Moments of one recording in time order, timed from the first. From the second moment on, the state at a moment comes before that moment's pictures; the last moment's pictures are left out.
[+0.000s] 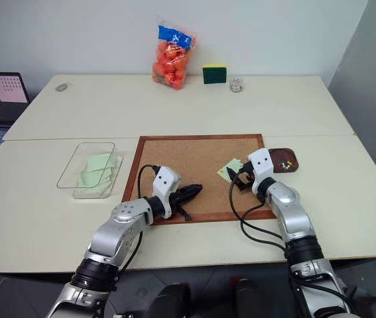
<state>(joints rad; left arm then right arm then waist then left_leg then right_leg) -0.32 0.31 -0.17 0.04 -0.20 0.38 -0.62 -0.50 -0.23 0.07 0.32 0.10 0.17 0.44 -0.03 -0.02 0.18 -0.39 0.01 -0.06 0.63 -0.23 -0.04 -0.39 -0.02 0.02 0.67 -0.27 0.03</state>
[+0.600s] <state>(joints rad) -0.32 0.30 -0.16 0.03 -0.19 0.39 -0.61 -0.61 -0.20 0.06 0.51 0.09 0.15 0.43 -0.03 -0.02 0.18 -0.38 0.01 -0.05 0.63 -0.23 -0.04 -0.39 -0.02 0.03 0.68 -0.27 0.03</state>
